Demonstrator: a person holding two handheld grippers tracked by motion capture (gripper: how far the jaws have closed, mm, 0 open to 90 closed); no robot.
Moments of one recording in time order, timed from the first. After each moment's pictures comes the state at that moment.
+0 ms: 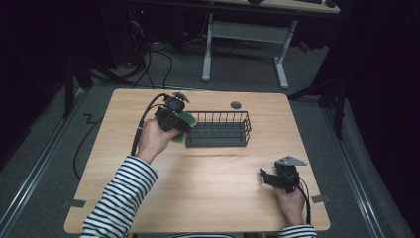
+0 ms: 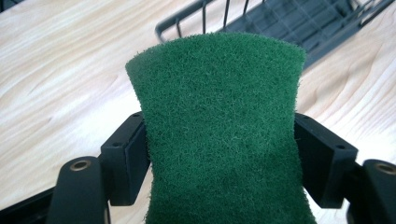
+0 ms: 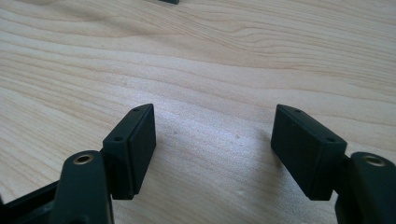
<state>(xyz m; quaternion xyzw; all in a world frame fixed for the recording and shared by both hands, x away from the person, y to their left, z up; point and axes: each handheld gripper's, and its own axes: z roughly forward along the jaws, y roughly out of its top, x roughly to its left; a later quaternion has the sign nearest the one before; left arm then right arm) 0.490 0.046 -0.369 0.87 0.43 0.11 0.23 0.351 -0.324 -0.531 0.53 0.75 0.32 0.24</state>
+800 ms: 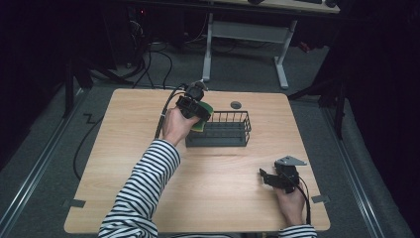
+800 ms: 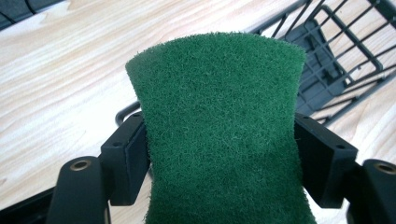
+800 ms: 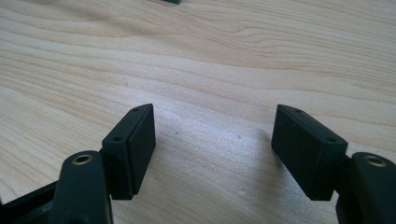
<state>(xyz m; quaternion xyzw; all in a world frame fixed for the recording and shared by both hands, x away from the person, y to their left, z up) 0.536 -0.008 -0.376 0.86 0.44 0.10 0.24 0.351 -0.324 -0.531 0.53 0.75 0.32 0.23</state>
